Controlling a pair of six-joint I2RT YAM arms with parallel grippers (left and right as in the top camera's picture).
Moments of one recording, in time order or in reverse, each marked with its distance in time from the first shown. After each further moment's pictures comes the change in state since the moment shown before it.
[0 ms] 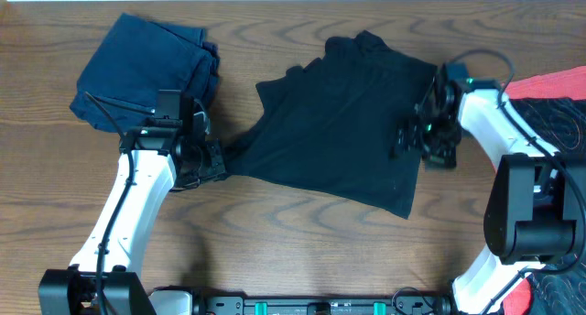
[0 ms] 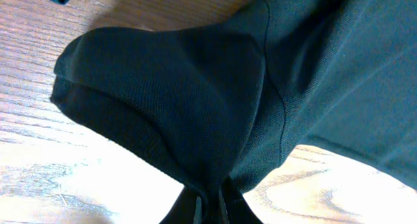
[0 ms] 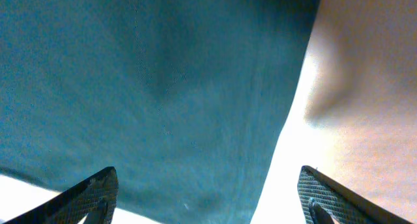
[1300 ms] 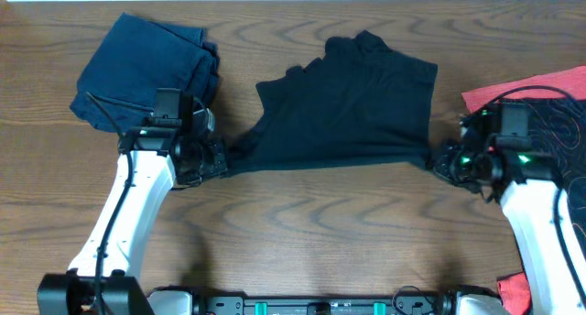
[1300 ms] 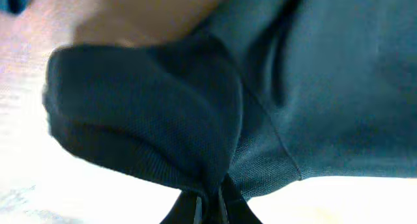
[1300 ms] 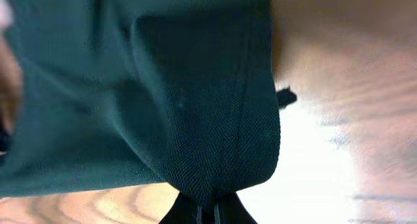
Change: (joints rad) left arm 0.000 -0.024 0.014 0.016 0.098 0.032; right arm -0.111 -0.674 -0.329 0.220 -0.051 0.172
